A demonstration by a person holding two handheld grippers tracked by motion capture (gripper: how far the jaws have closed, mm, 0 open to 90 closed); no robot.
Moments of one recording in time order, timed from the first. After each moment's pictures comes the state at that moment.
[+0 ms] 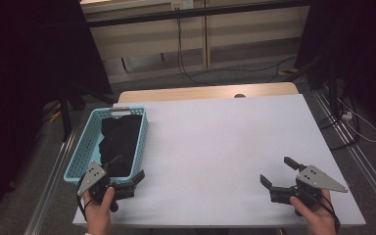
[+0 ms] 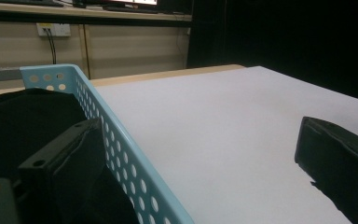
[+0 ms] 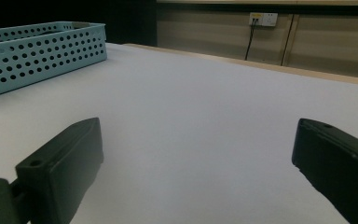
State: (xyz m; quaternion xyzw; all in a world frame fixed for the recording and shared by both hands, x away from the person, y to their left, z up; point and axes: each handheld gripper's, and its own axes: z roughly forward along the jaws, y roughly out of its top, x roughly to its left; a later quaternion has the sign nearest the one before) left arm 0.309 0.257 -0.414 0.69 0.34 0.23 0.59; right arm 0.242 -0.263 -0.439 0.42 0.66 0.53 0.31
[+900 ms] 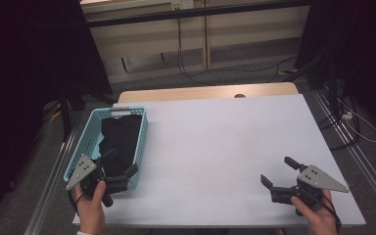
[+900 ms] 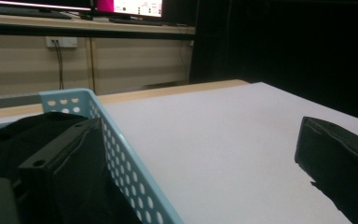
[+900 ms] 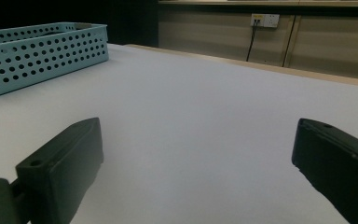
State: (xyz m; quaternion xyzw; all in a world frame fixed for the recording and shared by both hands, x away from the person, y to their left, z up) left arm 0.317 0.270 -0.383 0.67 0.36 0.23 0.61; right arm 0.242 -0.265 -0.438 0.42 0.66 0.54 0.31
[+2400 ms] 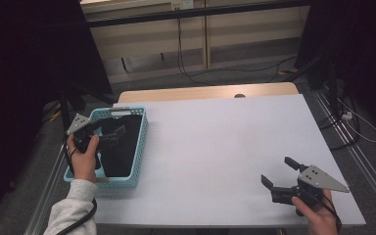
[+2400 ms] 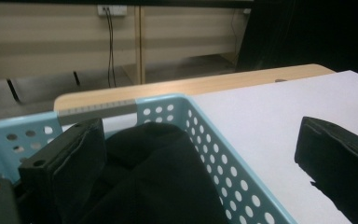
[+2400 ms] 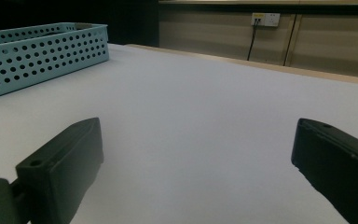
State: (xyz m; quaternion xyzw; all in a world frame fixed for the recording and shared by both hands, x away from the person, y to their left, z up) left arm 0.435 0.298 -0.371 0.70 0.43 0.25 0.52; right arm 0.242 -0.266 -0.439 0.42 0.66 0.54 0.30
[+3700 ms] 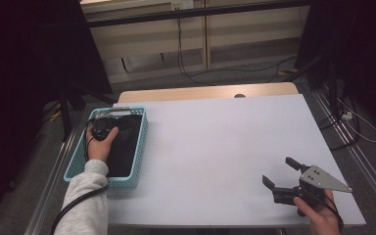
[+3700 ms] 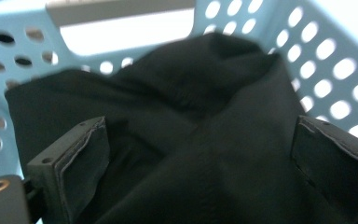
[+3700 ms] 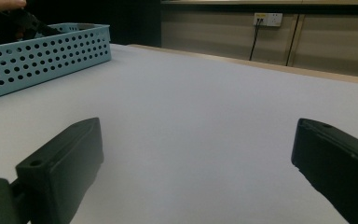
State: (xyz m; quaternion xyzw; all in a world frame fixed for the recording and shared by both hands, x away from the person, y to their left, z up) left arm 0.500 0.289 -0.425 0.76 0.52 0.20 0.33; right arm 0.241 -0.270 -0.439 0.42 0.66 0.54 0.30
